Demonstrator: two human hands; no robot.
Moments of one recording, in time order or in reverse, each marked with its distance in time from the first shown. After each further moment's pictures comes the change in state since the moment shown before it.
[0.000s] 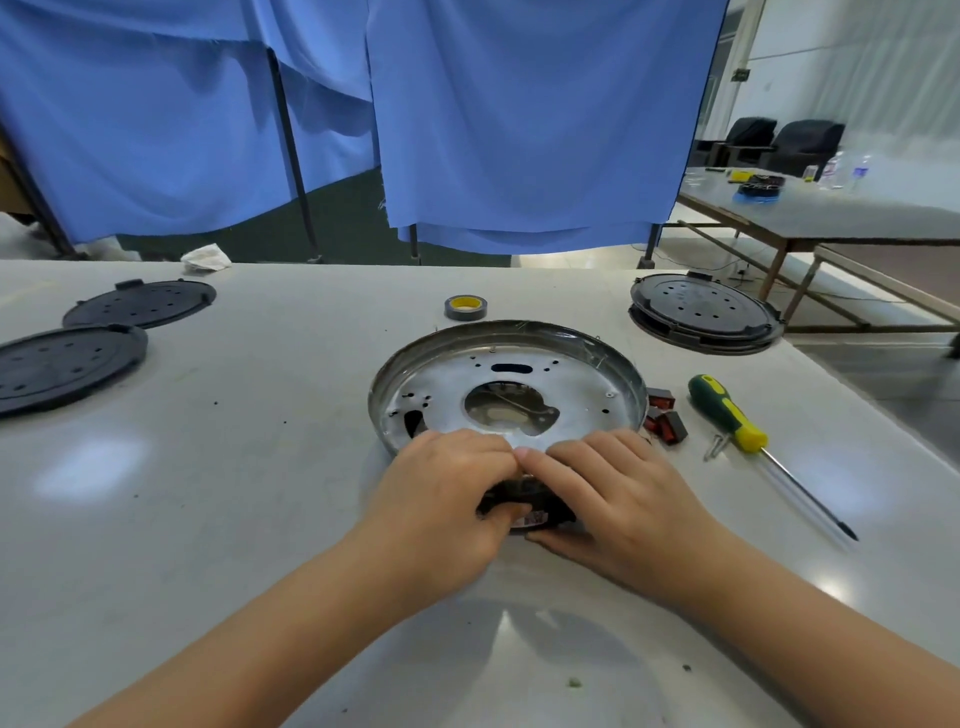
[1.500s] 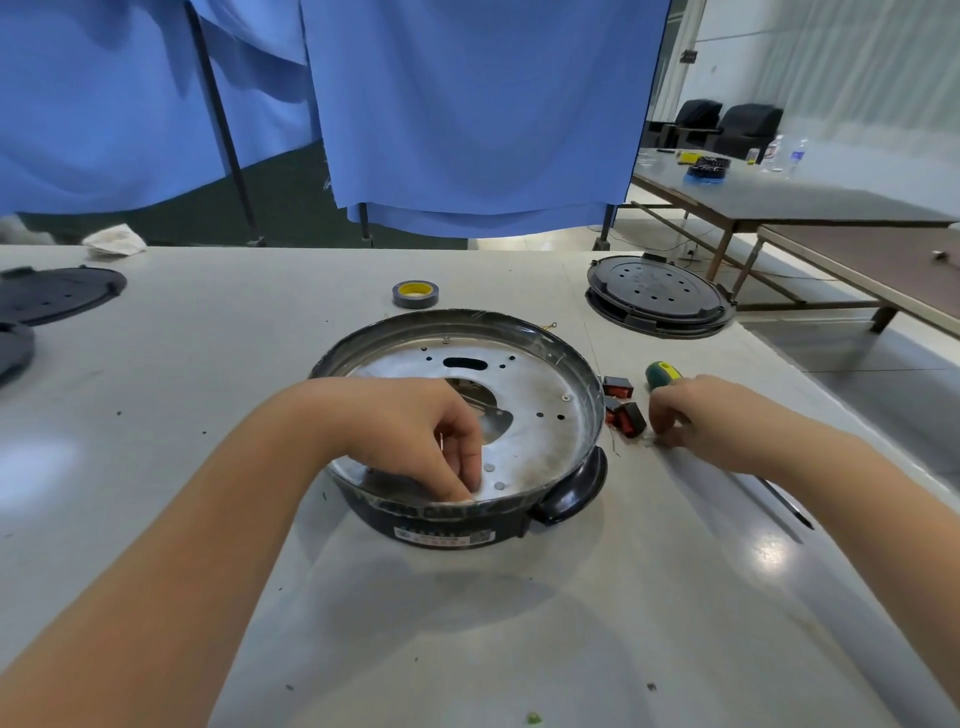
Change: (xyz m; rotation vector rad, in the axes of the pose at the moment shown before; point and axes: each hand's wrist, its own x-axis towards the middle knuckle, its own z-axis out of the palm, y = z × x) left_hand 0.086 -0.035 -0.022 -0.280 -0.829 -0.260; right_hand -0.040 0.133 -0.018 0.023 -1.012 0.770
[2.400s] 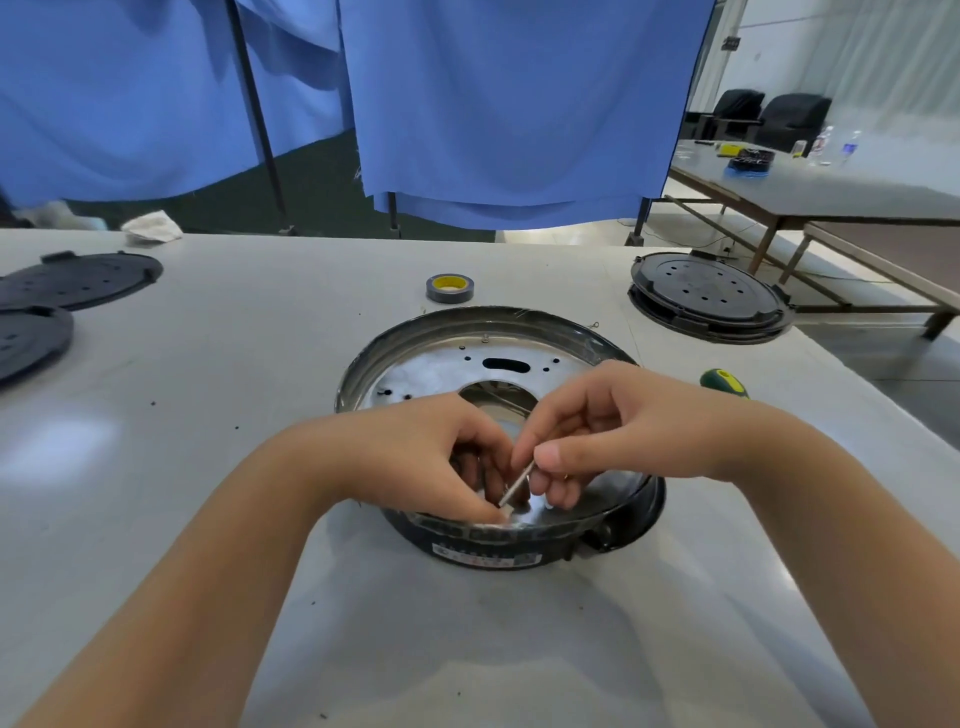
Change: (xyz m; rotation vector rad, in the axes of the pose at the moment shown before) left_hand -0.015 -0.019 0.013 -0.209 0.113 0.107; right_hand -0.011 -0.118 -0.055 1.120 -0.462 -0.541
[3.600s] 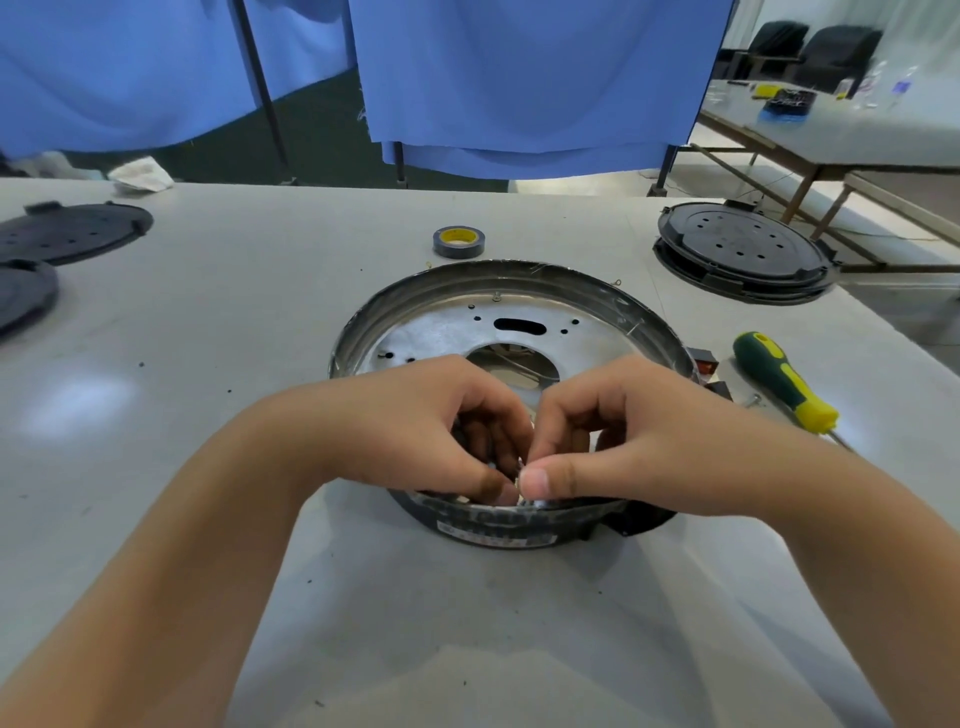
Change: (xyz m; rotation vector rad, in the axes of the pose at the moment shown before) left_hand 0.001 0.003 0.000 -0.088 -0.006 0.000; right_hand 0.001 0.003 0.025 -0.174 0.157 -0.086
